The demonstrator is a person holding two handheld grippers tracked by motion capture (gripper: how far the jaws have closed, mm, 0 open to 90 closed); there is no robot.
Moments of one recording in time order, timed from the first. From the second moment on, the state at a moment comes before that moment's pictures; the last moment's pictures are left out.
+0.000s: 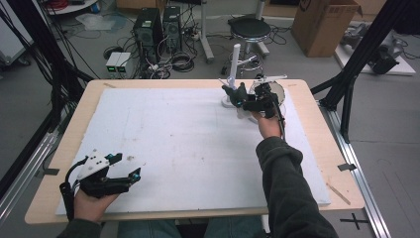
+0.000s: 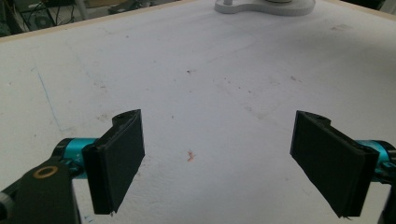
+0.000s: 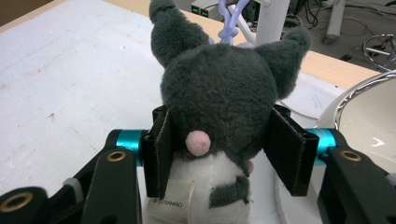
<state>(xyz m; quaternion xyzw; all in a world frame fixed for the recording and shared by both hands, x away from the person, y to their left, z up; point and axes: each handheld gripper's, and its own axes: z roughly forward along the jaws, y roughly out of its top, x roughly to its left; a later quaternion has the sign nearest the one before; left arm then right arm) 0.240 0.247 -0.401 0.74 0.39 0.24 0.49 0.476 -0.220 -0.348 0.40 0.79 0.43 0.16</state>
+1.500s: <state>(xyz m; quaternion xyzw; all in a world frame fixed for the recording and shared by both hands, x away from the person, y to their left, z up) 0.239 0.246 -0.401 0.74 0.39 0.24 0.49 0.483 -0.217 -0.361 0.42 0.79 0.41 0.13</state>
